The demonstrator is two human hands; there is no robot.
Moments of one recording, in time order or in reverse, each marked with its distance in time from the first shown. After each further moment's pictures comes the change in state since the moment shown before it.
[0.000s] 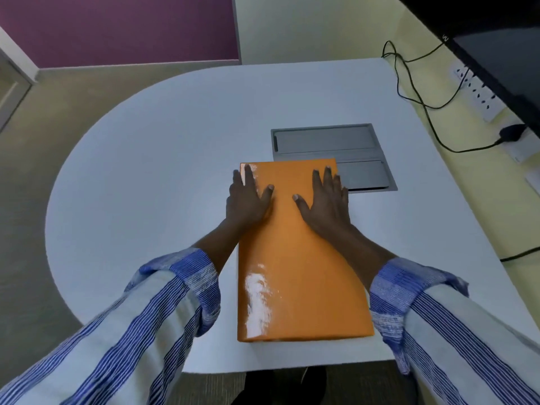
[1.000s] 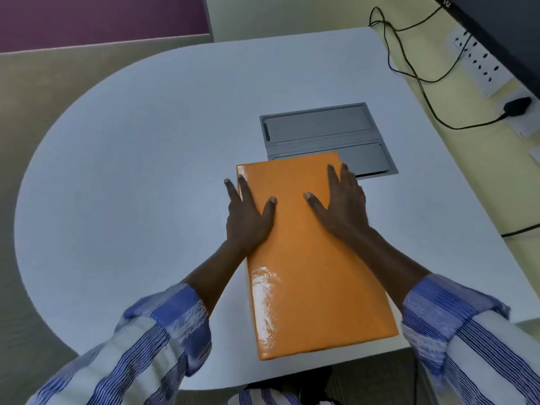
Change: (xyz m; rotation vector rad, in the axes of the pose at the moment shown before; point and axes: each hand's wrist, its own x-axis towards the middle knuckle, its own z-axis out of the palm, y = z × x) left_hand -0.009 -0.024 0.016 -0.132 -0.116 -0.007; right_hand 0.001 0.009 0.007 0.064 0.001 0.153
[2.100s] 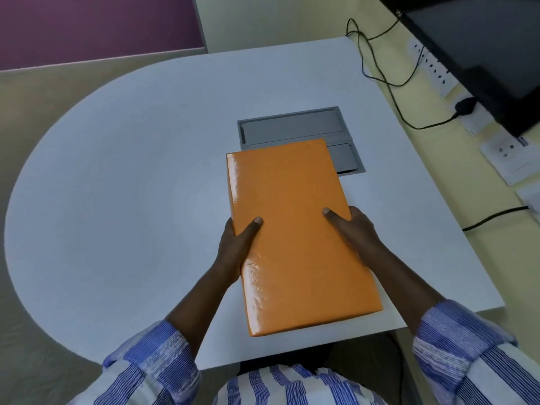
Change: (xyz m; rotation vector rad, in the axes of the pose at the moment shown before) left_hand -0.090 0.039 0.040 -0.898 -0.186 -0.377; right_hand -0.063 0.110 -0.056 0.677 -0.183 0.446
